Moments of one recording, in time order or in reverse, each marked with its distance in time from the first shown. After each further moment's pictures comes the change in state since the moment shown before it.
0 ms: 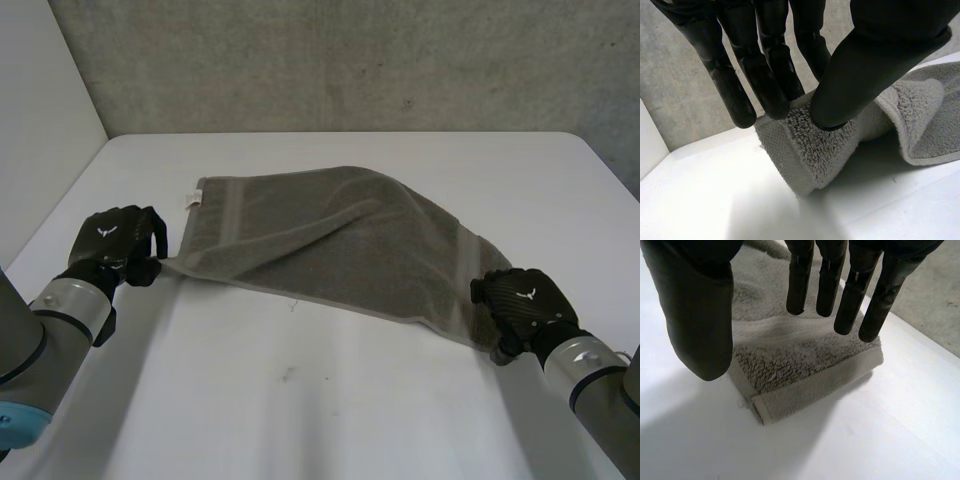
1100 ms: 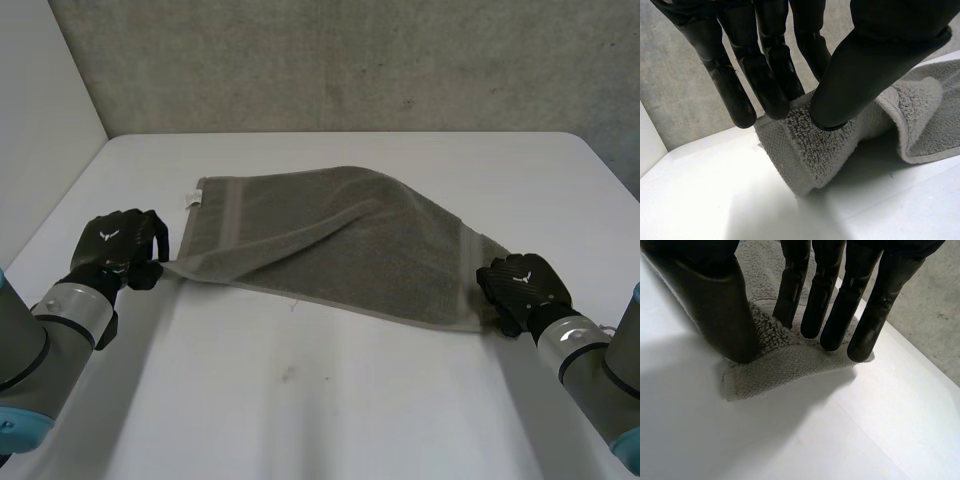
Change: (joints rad) left arm 0.000 -0.006 -0.019 0.027 0.004 0.002; right arm -0.011 0.145 -0.120 -0.069 0.006 -0.111; left_hand 0.000 0.000 0.000 0.002 0.000; right_hand 0.443 0.411 0.428 0.427 0.458
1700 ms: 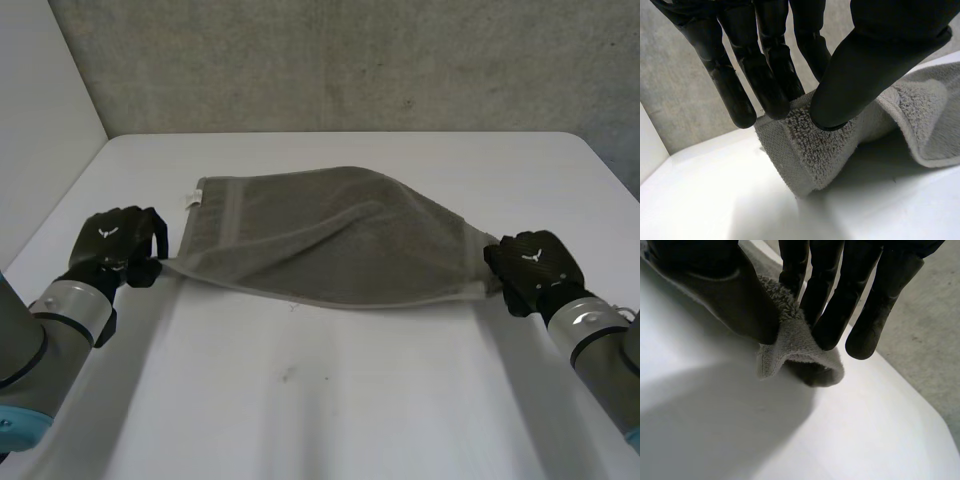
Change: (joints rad) left arm 0.001 0.017 0.006 -0.009 0.001 0.007; right arm -0.006 -0.116 -0.012 0.047 -0.012 0.002; left_hand 0.000 0.000 0.000 0.000 0.000; right_hand 0.372 0.386 0.352 0.386 0.379
